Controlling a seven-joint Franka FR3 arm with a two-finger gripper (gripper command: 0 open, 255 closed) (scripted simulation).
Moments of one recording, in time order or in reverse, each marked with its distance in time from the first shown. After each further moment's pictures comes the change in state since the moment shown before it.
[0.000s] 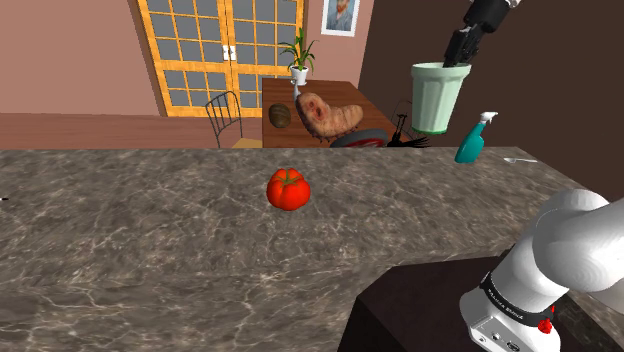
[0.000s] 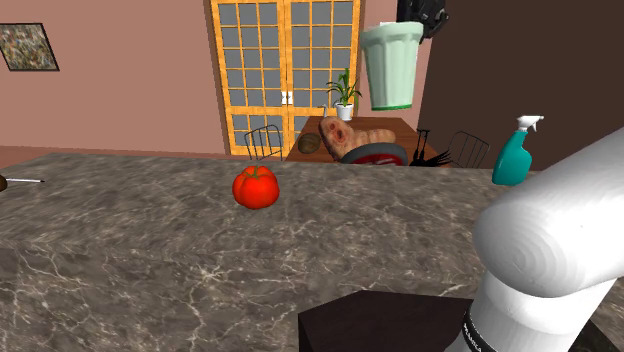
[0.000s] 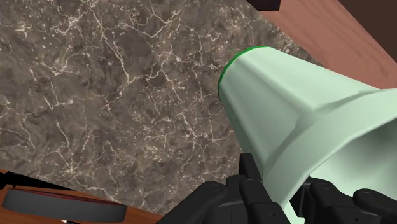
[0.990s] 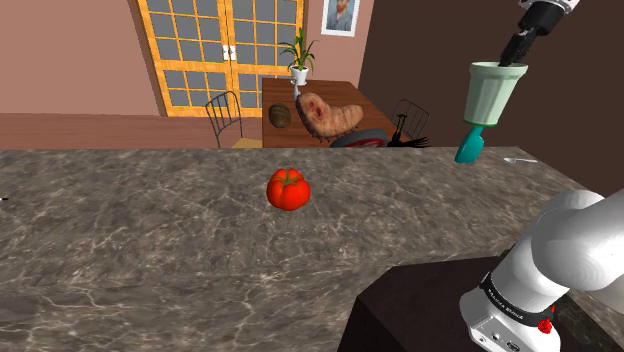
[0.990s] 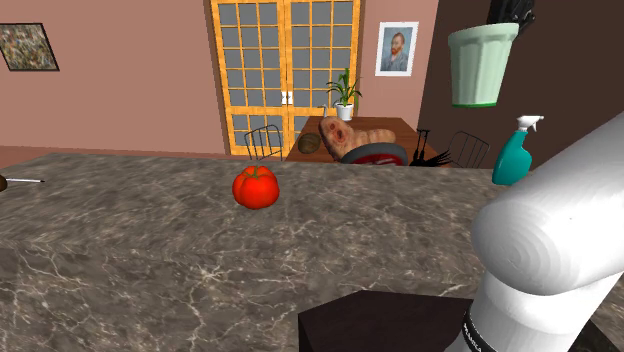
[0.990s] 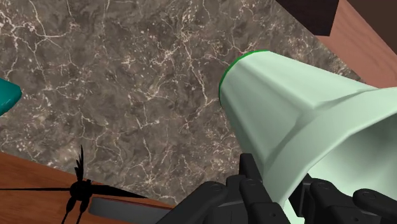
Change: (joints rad) arm -0.030 0.111 -0.354 0.220 -0.107 -0.162 -0.371
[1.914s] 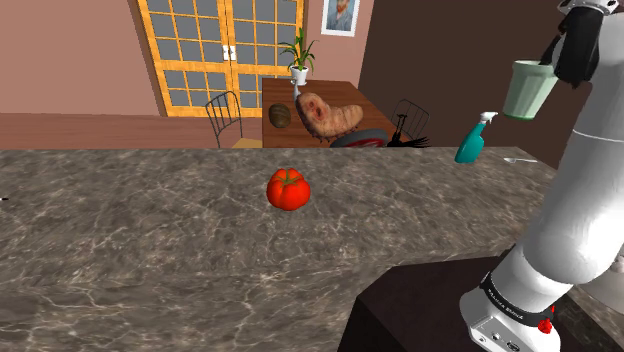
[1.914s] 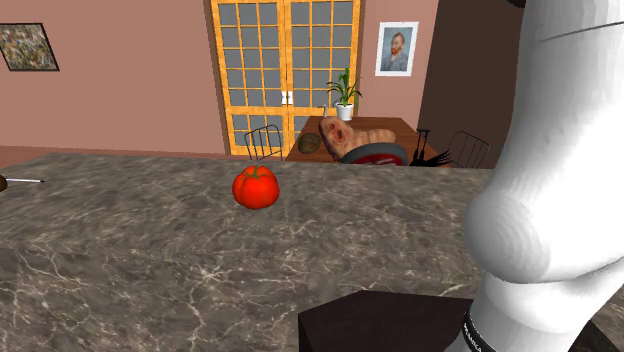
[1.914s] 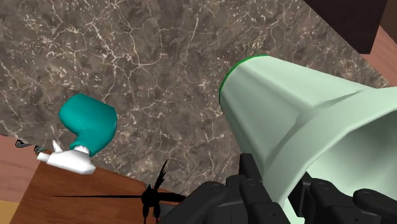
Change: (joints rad) arm -0.158 0.734 -0.630 0.530 0.442 -0.283 -0.700
